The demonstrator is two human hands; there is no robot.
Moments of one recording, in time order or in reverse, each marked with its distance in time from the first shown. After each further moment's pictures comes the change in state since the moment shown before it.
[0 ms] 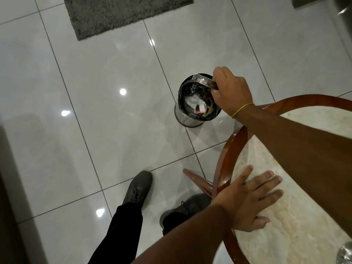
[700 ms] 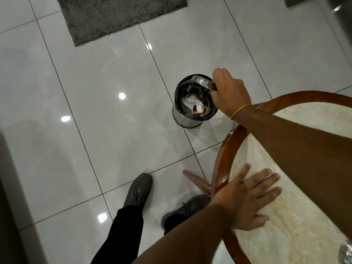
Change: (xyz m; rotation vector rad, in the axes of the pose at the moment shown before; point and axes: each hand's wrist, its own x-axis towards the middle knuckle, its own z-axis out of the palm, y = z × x) left_hand 0.000 0.005 0.005 -0.008 0.013 -0.019; right_hand -0.013 0.005 -0.002 0.066 -0.009 0.082
